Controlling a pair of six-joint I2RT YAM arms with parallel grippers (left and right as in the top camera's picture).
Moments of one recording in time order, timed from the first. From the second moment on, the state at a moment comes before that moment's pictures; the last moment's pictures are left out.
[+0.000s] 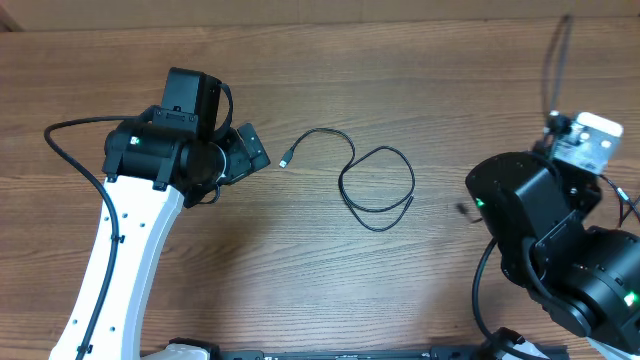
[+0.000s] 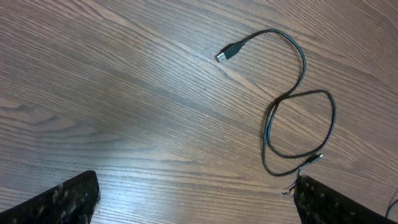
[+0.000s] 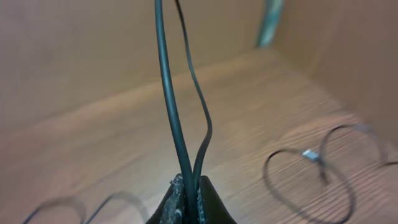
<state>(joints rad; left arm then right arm) -0.21 1.43 1.52 -1.29 0.06 -0.70 0.67 1.09 1.55 -1.34 0.96 0.80</state>
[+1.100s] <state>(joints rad) -0.21 1.43 1.51 -1.29 0.05 -0.69 -0.41 1.93 1.55 -0.33 0.29 0.30</state>
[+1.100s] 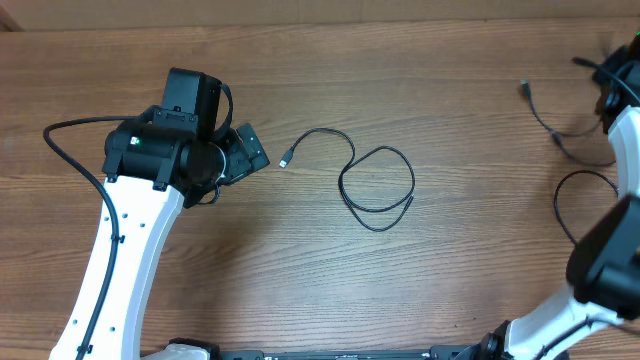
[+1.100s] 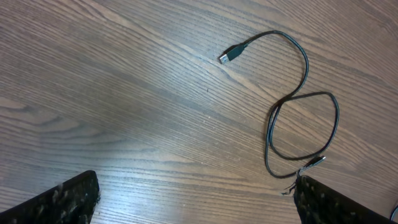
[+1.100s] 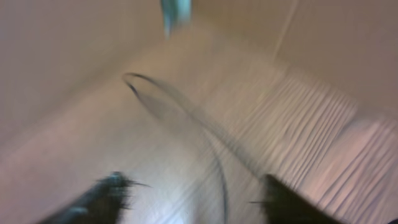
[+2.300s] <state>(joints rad) -0.21 1.43 1.51 -1.29 0.05 -0.69 0.27 1.78 1.30 -0.80 -0.35 0.30</state>
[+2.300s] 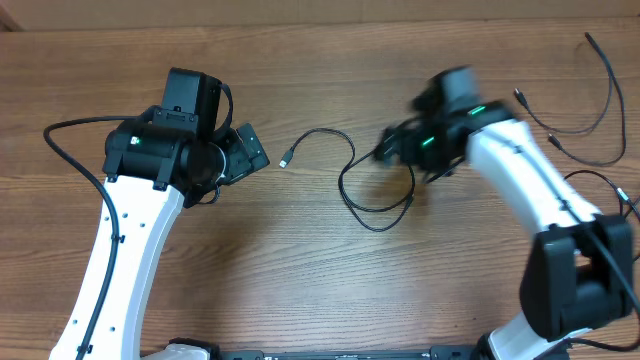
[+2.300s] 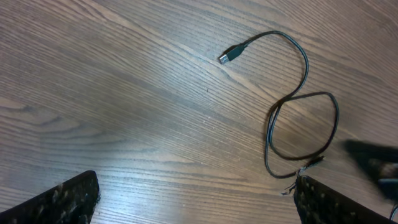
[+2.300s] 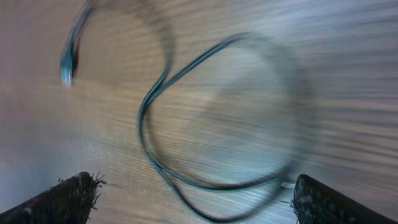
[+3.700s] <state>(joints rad) -0.21 1.43 1.51 -1.29 0.05 -0.69 0.66 1.85 0.95 -0.17 -0.02 0.64</state>
